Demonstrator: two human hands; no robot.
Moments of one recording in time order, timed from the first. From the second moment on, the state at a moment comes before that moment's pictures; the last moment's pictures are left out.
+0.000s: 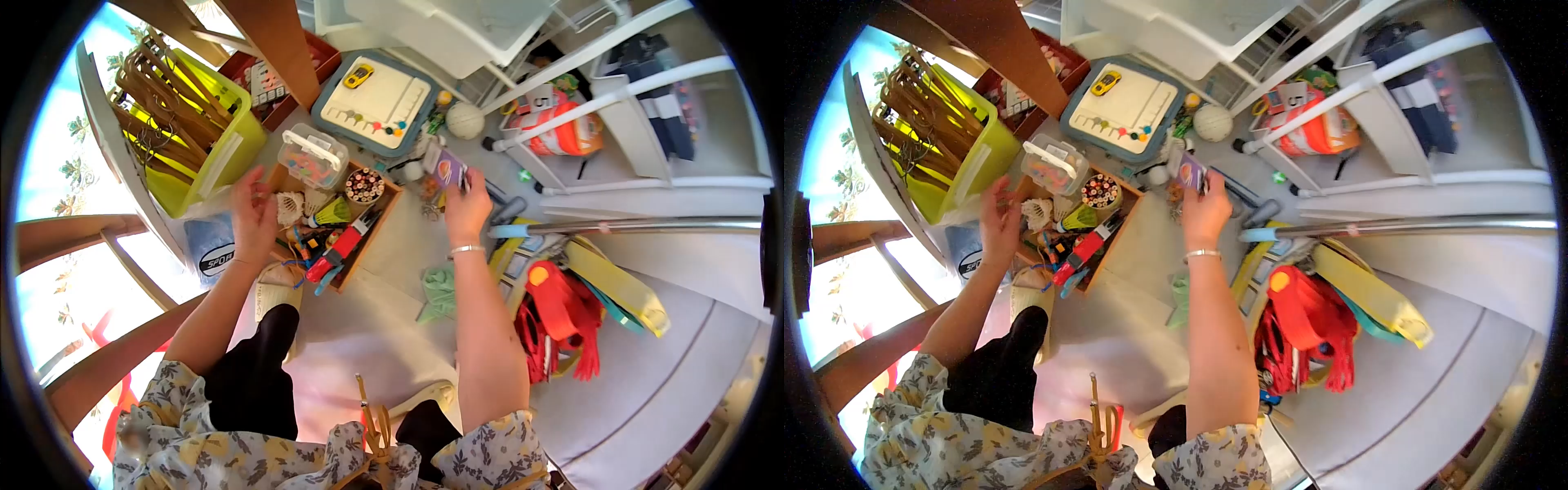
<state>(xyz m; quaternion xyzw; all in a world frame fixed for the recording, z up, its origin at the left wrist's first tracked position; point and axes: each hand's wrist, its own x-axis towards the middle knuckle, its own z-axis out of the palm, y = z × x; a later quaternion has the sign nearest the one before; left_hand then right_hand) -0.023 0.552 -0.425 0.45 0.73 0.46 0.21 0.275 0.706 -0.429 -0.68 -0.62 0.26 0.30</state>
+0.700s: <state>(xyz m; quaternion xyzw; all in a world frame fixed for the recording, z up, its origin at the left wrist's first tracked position) -0.018 0.519 -0.318 0.35 0.48 0.33 0.73 0.218 0.567 -0.207 -0.63 -0.50 0.57 0.20</state>
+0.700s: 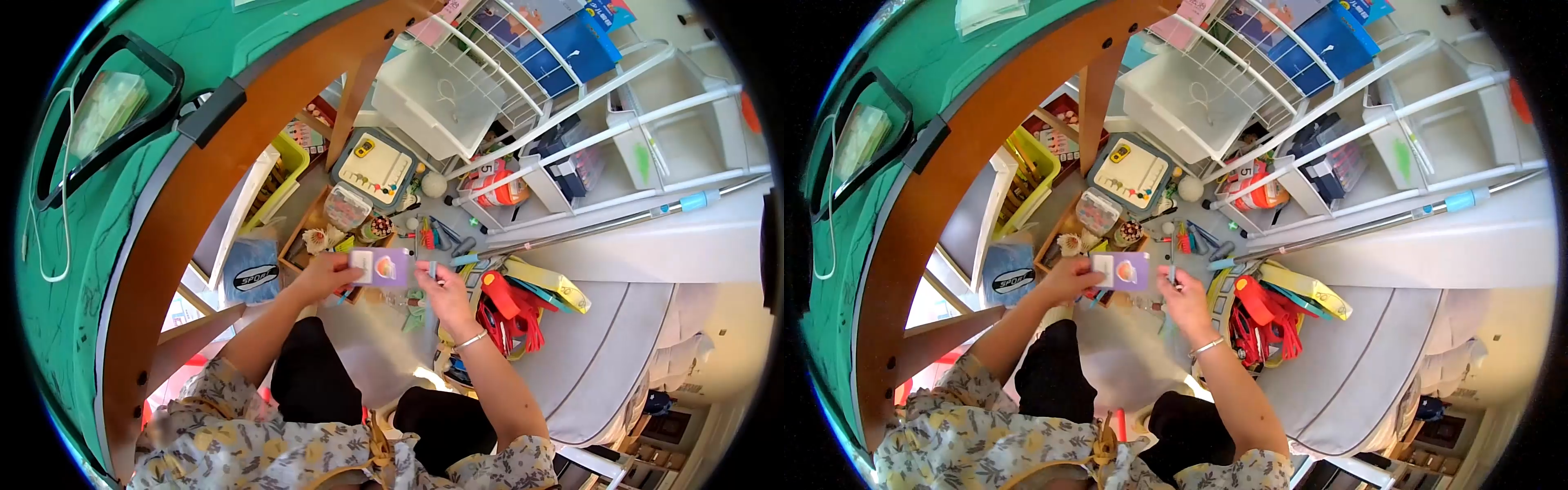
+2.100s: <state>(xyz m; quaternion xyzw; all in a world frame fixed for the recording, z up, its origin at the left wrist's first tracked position) -0.053 0.552 -0.452 0.33 0.69 0.51 0.38 0.132 0.623 -0.359 -0.34 -0.67 0.48 0.46</state>
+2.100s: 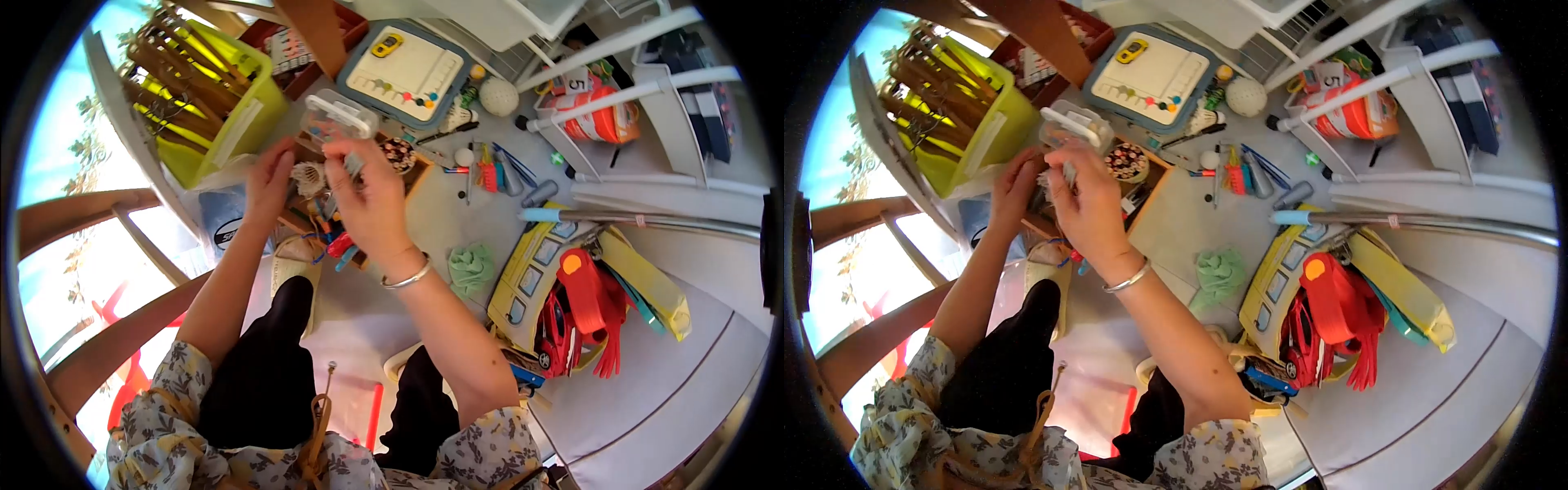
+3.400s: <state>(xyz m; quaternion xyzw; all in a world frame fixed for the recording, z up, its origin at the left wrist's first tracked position) 0.048 0.535 -0.411 0.71 0.57 0.25 0.33 0.322 0.634 -0.505 -0.73 -0.58 0.30 0.22</state>
